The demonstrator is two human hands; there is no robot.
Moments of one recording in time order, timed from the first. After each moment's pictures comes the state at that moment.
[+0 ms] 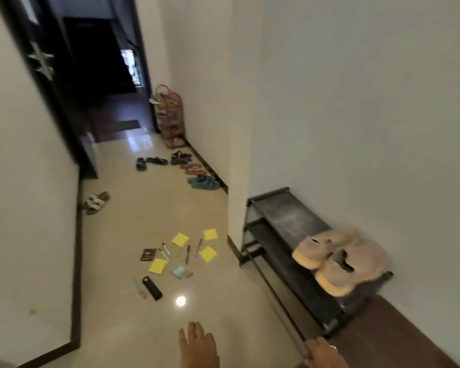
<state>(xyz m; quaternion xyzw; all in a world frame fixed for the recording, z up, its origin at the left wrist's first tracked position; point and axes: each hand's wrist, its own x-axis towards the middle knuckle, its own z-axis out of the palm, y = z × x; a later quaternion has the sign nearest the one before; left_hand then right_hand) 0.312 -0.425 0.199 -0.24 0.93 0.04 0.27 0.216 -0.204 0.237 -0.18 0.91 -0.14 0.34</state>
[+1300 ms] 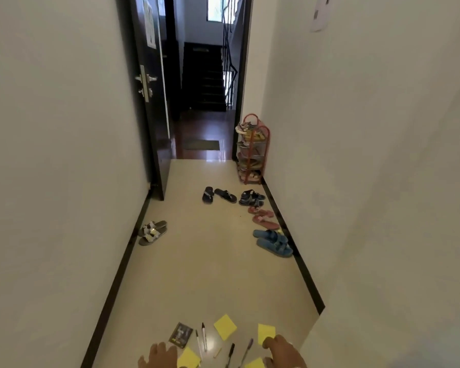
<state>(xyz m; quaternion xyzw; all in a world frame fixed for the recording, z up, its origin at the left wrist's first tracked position) 0.033 -0.867 0.220 -0.47 0.82 0.19 0.26 -0.166 -0.709 0.234 -0.43 0.85 -0.01 0.31</state>
